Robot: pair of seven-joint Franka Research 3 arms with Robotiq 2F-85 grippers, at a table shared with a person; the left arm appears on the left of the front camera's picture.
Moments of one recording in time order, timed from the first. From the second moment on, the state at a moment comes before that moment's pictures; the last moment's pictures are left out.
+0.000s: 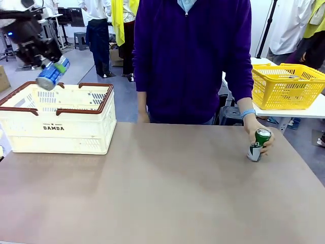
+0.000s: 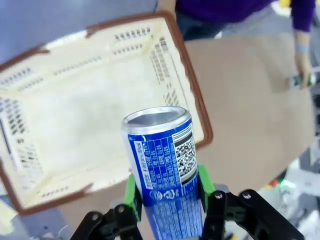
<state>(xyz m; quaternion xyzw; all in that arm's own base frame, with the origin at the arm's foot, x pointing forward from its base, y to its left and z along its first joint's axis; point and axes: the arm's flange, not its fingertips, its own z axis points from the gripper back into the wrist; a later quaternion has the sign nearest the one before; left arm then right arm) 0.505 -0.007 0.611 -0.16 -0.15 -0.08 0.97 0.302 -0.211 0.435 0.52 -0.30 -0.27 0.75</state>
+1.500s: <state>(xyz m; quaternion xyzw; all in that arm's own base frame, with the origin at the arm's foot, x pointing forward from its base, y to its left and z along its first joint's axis) 0.598 -0.032 0.424 -0.08 -0.05 -0.03 1.00 0.245 -0.247 0.480 0.50 -0.38 -0.27 0.73</state>
